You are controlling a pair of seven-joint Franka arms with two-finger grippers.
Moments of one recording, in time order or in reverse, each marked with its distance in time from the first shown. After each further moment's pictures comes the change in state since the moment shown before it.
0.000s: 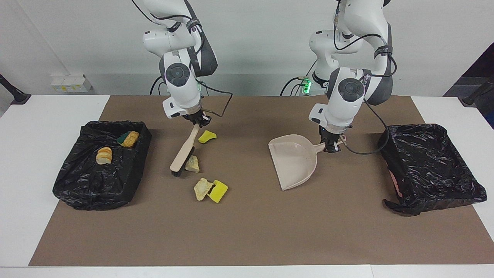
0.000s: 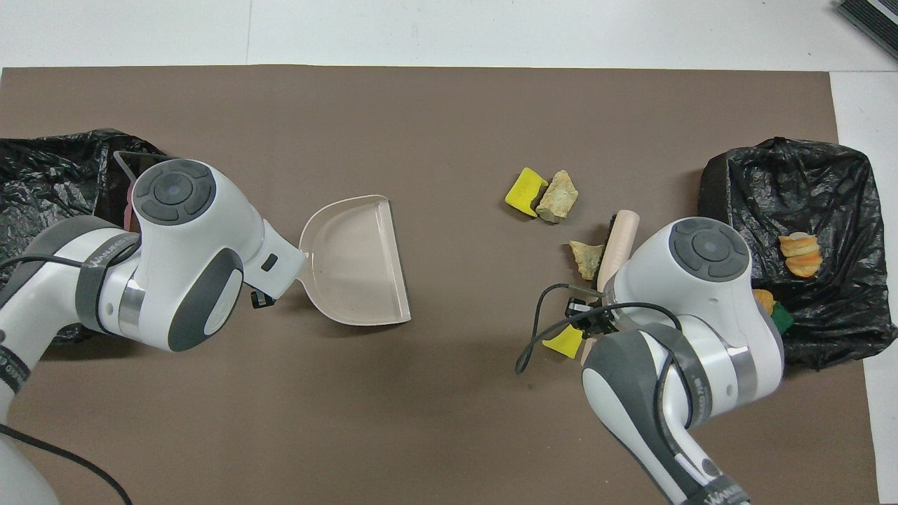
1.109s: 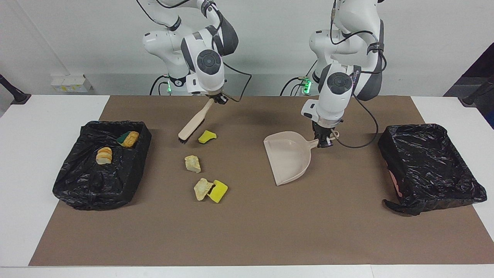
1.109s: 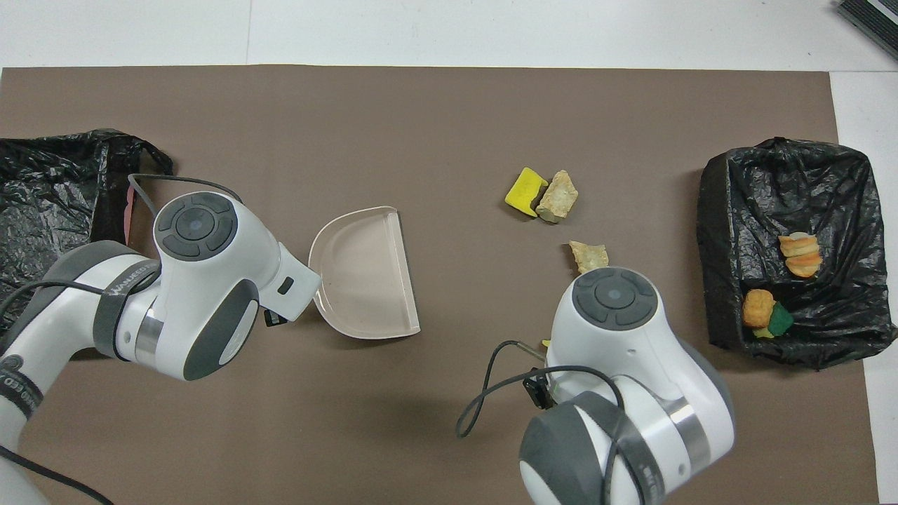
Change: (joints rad) left arm -0.037 -0.053 0.001 -0.077 0.000 0.034 -0.058; right arm 0.192 -0.105 0.011 -0.021 0.100 -0.326 0.491
